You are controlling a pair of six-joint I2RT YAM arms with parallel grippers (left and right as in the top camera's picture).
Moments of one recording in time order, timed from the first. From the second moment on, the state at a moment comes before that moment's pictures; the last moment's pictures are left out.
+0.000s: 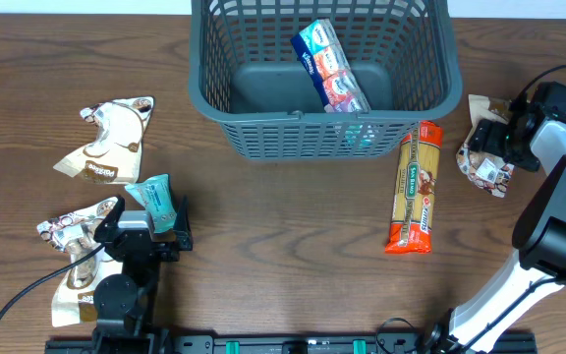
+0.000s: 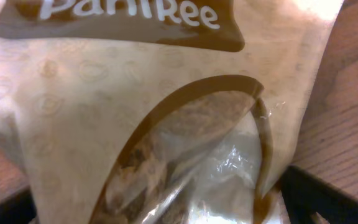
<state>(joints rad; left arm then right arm) -0.09 0.01 0.03 -0.12 -0.05 -0.04 -0.44 2.08 1.36 -0.51 -0.04 -0.03</state>
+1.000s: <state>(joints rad) -0.09 0.01 0.03 -0.12 -0.05 -0.04 -0.44 1.88 1.41 -0.61 -0.29 -0.05</state>
